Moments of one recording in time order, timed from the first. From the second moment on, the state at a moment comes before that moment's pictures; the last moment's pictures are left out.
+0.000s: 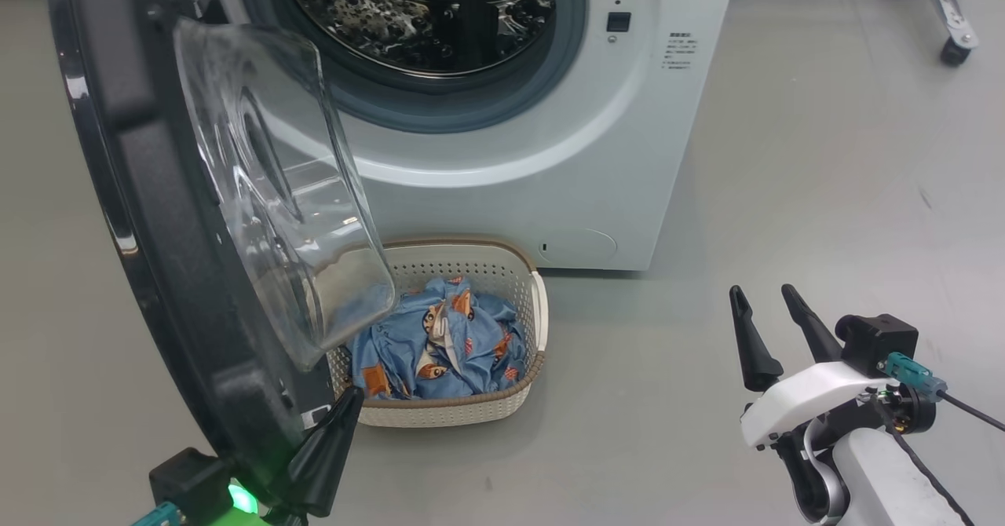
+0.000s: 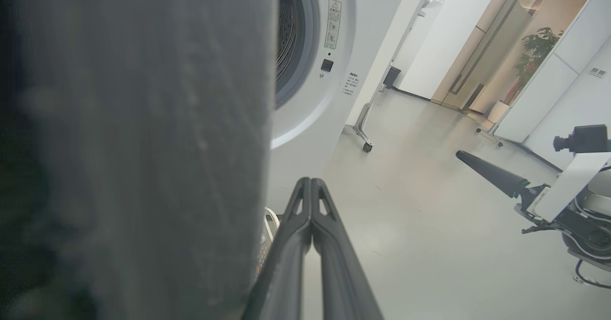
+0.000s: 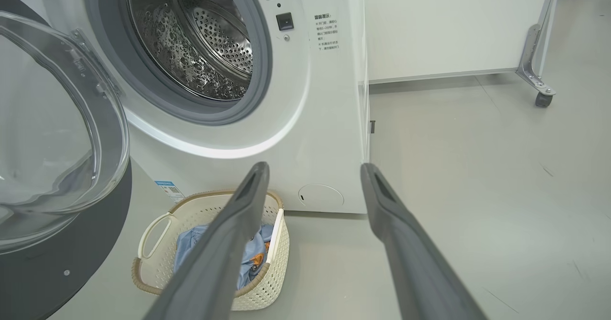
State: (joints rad) left arm 0.01 0.23 -0.45 -0.06 -0.58 -0.13 -0.12; right arm -0.21 -0.16 0.30 0.44 0.48 0.11 -0.25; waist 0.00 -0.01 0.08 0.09
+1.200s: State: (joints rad) left arm 0.01 0.38 -0.19 0.01 -0.60 -0.05 -0.17; right arm -0.21 -0.15 0.29 0.46 0.47 0.12 -0.25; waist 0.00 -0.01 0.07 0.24
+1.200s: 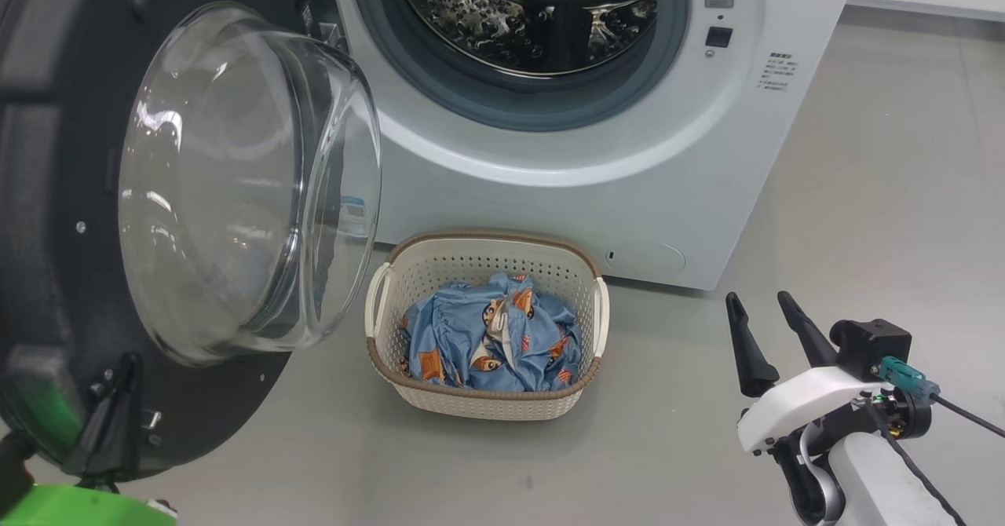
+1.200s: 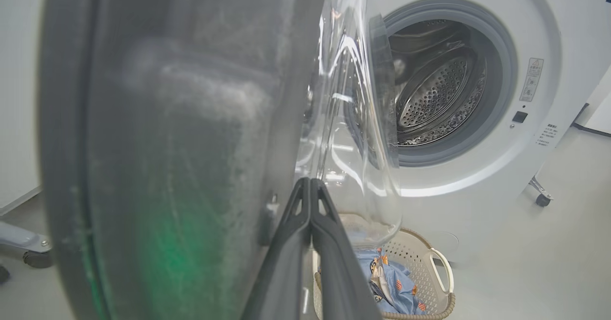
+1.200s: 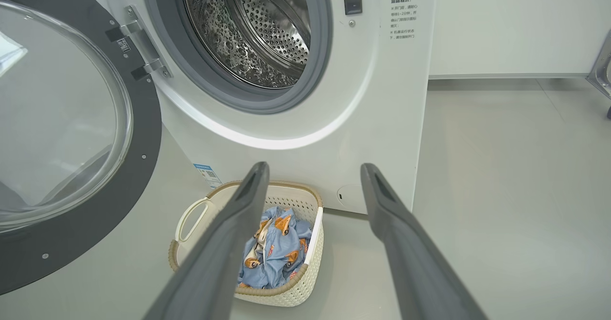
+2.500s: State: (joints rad) left arm -0.27 0.61 -0.07 0.31 -0.70 -0.10 -0.02; right arm -0.33 -0.11 0.30 0.48 0.43 0.12 -0.25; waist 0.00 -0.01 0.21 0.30
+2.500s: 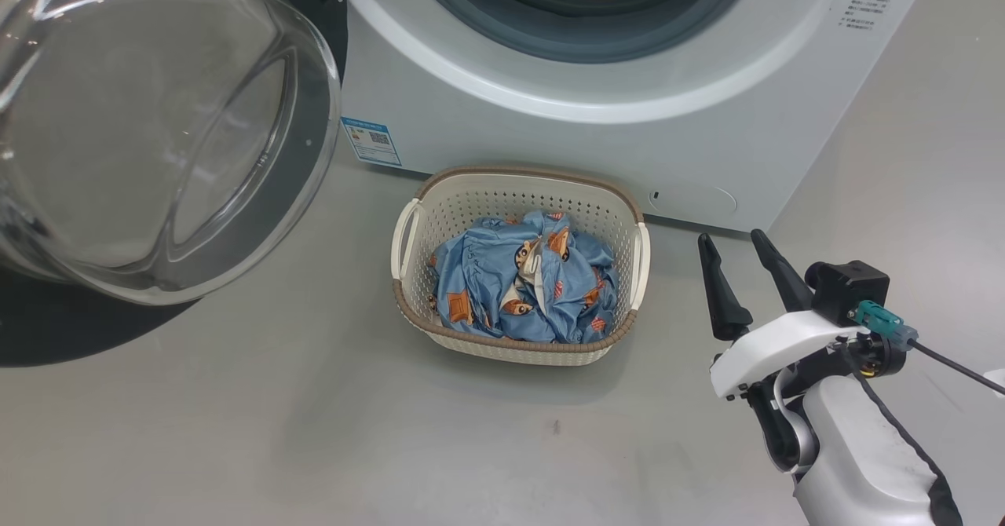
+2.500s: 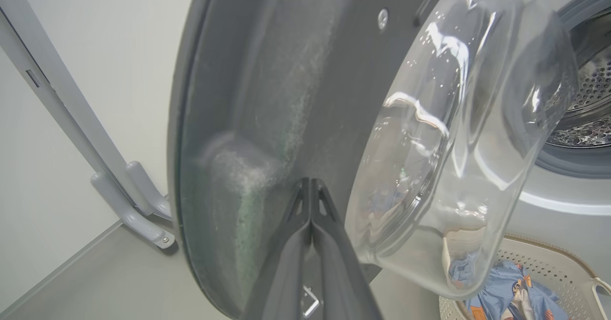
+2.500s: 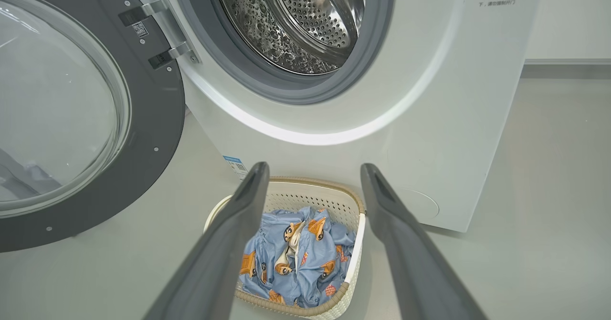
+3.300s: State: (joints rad) left arm -0.46 0.64 -0.08 0.58 -0.71 -0.11 0.03; right arm -0.36 -0.10 0.31 0.52 0.42 0.12 -0.25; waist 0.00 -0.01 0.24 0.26
